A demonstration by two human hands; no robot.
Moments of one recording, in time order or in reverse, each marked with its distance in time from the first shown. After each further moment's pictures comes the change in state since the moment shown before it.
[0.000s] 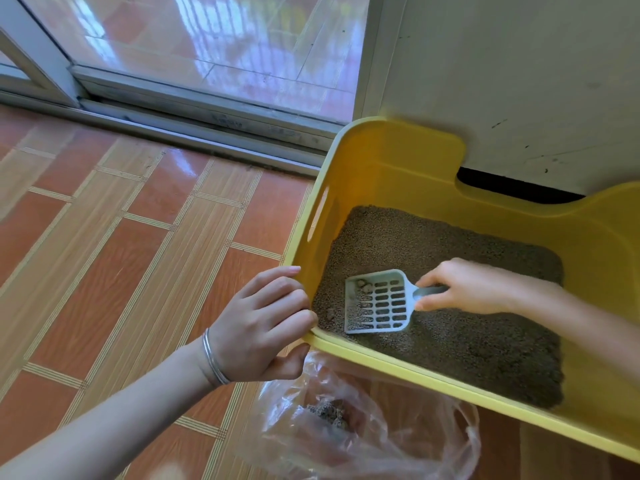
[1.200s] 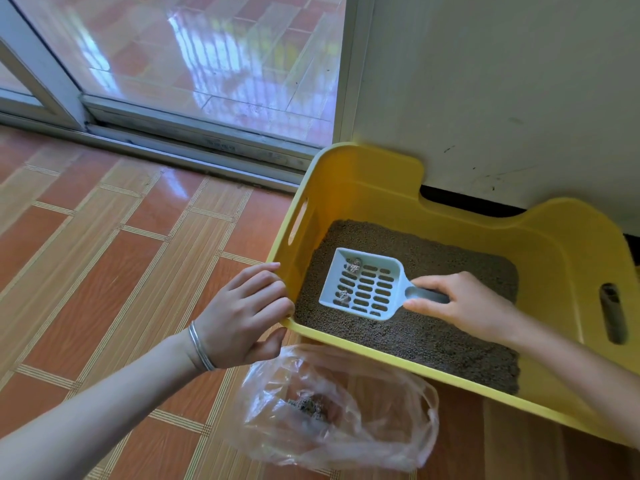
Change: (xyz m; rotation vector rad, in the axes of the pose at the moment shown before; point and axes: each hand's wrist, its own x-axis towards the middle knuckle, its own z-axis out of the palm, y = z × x) left_hand 0.003 0.005 -0.013 0.031 -0.129 -0.038; right_hand -0.065 0.007 0.021 0.367 0.377 -0.129
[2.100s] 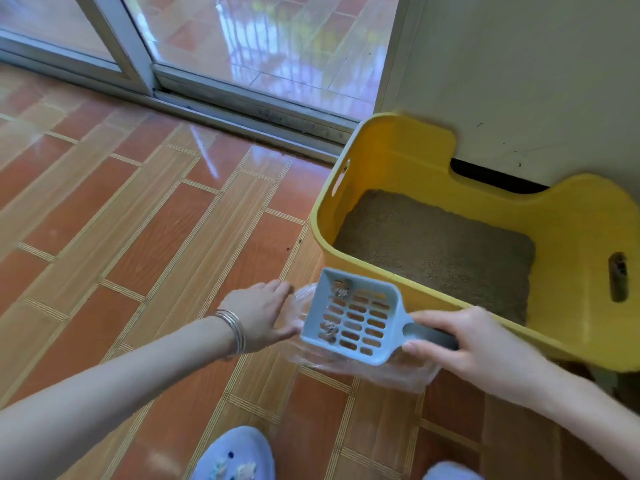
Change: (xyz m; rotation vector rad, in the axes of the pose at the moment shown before) left_hand -0.065 0.064 -0.026 0.055 -0.873 -0.659; right_hand -0.108 -0.078 0.050 -0.067 -0.106 -0.162
